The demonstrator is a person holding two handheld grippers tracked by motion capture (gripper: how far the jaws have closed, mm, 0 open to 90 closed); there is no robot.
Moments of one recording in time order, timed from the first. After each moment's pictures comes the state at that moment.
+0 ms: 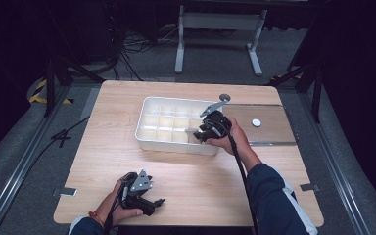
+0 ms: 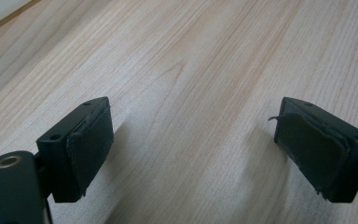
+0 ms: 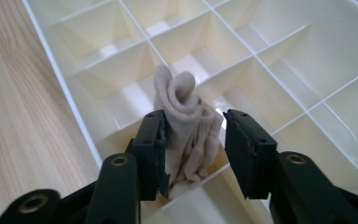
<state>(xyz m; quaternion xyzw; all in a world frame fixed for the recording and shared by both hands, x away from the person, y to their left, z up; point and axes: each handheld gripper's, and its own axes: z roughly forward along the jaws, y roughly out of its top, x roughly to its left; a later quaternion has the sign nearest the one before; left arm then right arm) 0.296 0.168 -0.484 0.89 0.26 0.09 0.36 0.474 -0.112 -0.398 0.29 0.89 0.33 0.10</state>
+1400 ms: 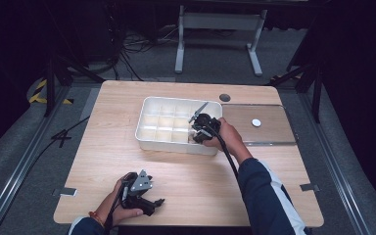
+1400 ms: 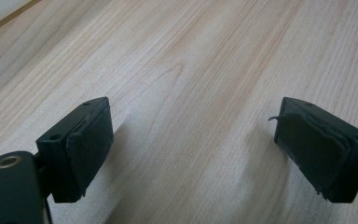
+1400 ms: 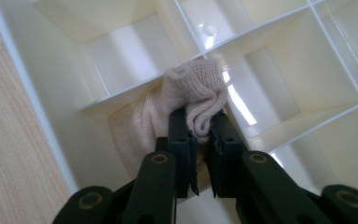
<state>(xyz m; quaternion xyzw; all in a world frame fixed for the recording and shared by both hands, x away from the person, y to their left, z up) 0.296 0.168 -0.484 0.89 0.26 0.09 0.36 0.489 -0.084 -0.418 0.24 0.95 0.20 0.08</state>
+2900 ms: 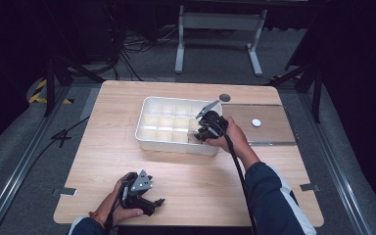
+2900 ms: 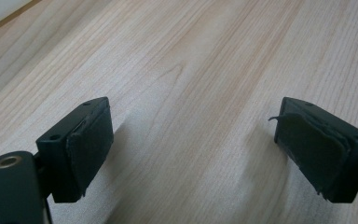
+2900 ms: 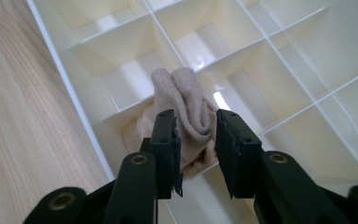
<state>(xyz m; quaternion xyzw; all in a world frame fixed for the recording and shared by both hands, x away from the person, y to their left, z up) 0.296 0.168 -0.483 0.89 0.27 0.09 0.36 0.476 -0.103 -0.396 0.27 0.92 0.27 0.10</state>
